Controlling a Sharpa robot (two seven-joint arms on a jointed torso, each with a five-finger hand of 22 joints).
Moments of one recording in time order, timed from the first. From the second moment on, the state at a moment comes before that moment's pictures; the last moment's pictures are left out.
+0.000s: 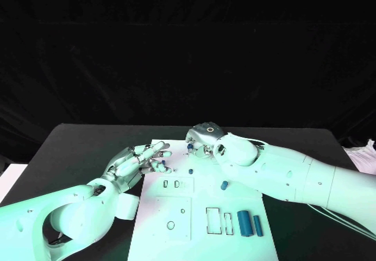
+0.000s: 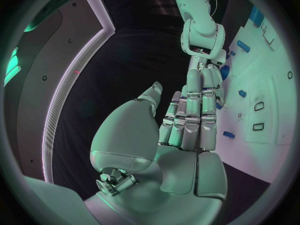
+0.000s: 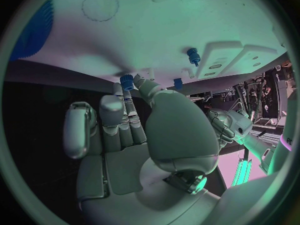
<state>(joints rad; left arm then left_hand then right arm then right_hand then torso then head) 1.16 -0.99 -0.03 1.85 0.08 -0.32 0.46 1.28 0.02 0.14 0.08 0.07 0.94 0.22 0.07 0.07 1.10 0.14 0.08 0.07 1.27 0.06 0.44 0.49 0.17 1.14 0.16 0.49 0.20 1.25 -0.50 0.00 1.23 -1.88 -0.35 -0.21 1.28 -0.14 0.43 0.05 0.05 1.06 0.14 0.07 0.08 1.14 0.09 0.06 0.06 1.46 0.01 1.07 0.78 0.06 1.39 0.09 1.38 1.19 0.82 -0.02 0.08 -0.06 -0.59</state>
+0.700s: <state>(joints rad) 1.16 -1.00 -0.03 1.85 0.08 -0.32 0.45 1.28 0.02 0.14 0.07 0.07 0.94 0.22 0.07 0.07 1.10 0.14 0.08 0.07 1.27 0.06 0.44 0.49 0.17 1.13 0.16 0.49 0.20 1.25 -0.69 0.02 1.43 -1.85 -0.40 -0.23 1.32 -0.15 0.37 0.12 0.05 1.04 0.15 0.07 0.07 1.23 0.08 0.14 0.10 1.47 0.00 1.17 0.93 0.06 1.44 0.09 1.42 1.28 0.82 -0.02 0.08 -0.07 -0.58</state>
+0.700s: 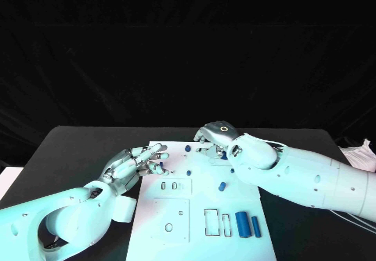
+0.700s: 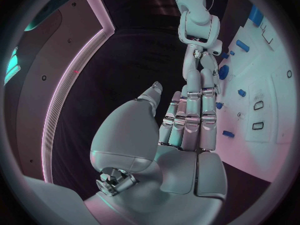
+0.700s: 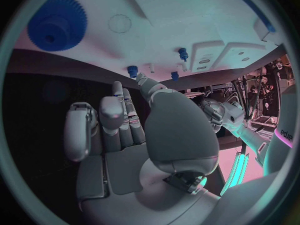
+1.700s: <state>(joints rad) 1.16 -1.01 -0.03 1.85 0.08 -0.31 0.44 1.28 0.02 0.15 0.07 0.07 0.94 0.22 0.07 0.07 1.10 0.14 0.08 0.07 1.26 0.06 0.44 0.50 0.17 1.13 0.16 0.49 0.20 1.27 -0.82 0.04 1.43 -1.58 -0.19 -0.30 1.38 -0.17 0.14 0.26 0.20 0.95 0.14 0.08 0.07 1.36 0.05 1.00 1.07 1.47 -0.03 1.47 1.31 0.02 1.46 0.07 1.56 1.31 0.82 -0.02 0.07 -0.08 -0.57</state>
